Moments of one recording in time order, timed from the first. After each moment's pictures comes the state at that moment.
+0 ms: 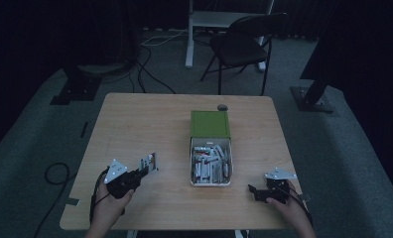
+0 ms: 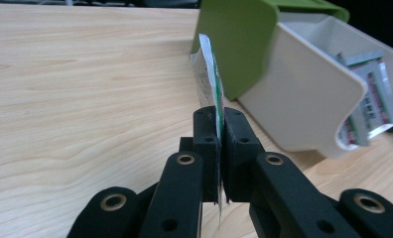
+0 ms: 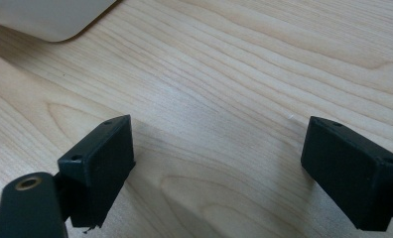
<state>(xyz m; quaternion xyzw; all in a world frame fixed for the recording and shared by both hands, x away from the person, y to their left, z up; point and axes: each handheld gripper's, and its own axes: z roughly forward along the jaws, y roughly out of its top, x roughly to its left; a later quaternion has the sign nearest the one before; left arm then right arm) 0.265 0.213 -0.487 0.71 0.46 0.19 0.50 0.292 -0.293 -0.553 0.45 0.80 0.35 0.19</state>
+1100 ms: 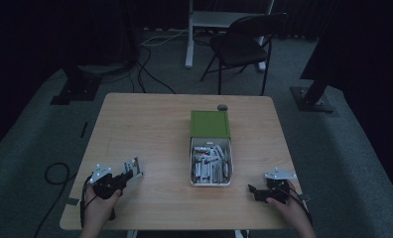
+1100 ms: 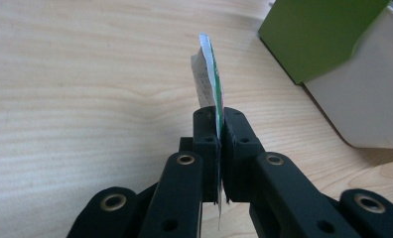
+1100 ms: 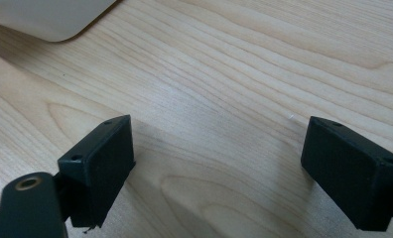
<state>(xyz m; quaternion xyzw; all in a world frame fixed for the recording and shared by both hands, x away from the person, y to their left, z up) 0.268 0.254 -0.518 0.66 0.56 0.17 0.47 0.292 -0.293 -0.553 0.45 0.80 0.35 0.19</state>
